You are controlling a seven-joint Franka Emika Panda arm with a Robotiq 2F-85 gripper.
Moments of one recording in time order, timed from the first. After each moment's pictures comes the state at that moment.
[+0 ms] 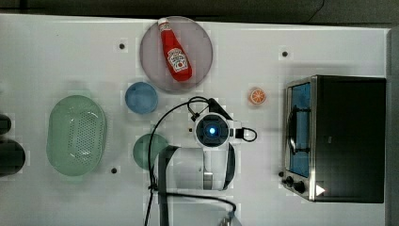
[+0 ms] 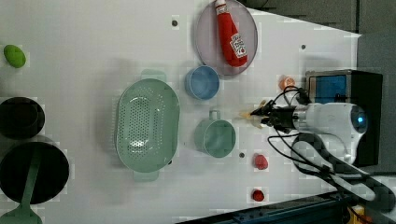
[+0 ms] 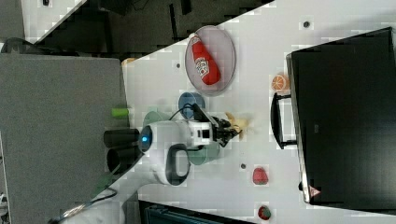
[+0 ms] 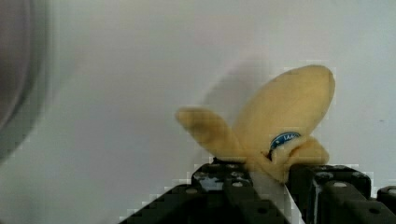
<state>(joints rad) -0.02 0.29 -0.01 -2.45 -0.03 1.15 0.04</state>
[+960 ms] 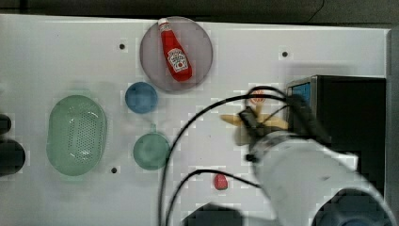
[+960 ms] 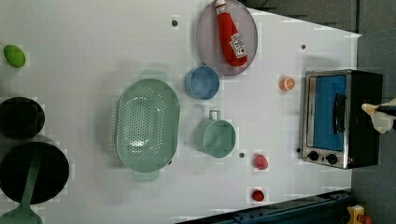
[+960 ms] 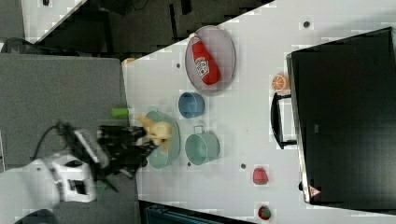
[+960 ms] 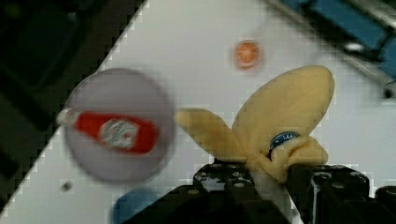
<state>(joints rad) -0.03 -0.39 -0.16 -2.18 -0.04 0.44 0.01</state>
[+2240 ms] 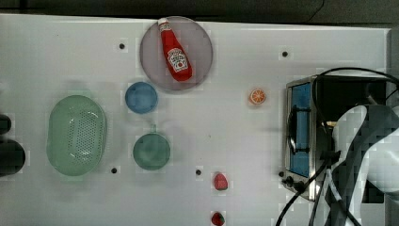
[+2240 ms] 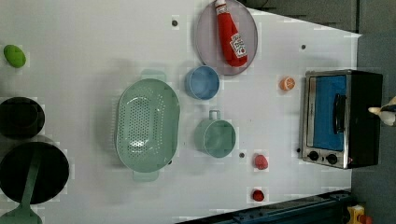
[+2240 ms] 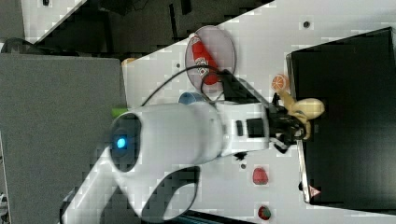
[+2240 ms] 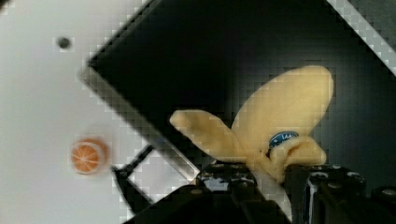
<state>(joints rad) -0.10 0.24 -0.58 -1.84 0.07 0.50 -0.68</state>
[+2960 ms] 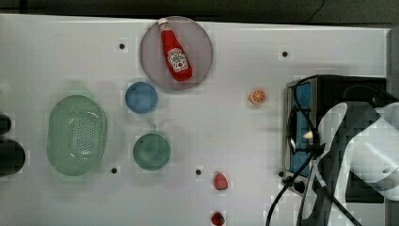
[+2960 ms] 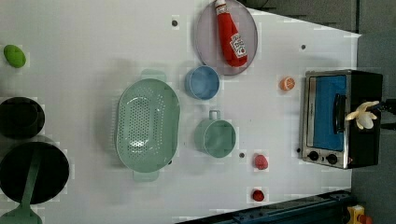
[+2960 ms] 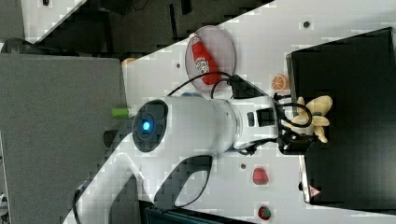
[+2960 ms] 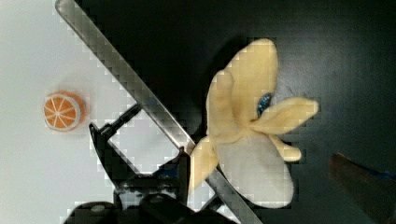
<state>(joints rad) -0.08 0.26 -0.58 -1.86 0.05 0.46 -0.76</state>
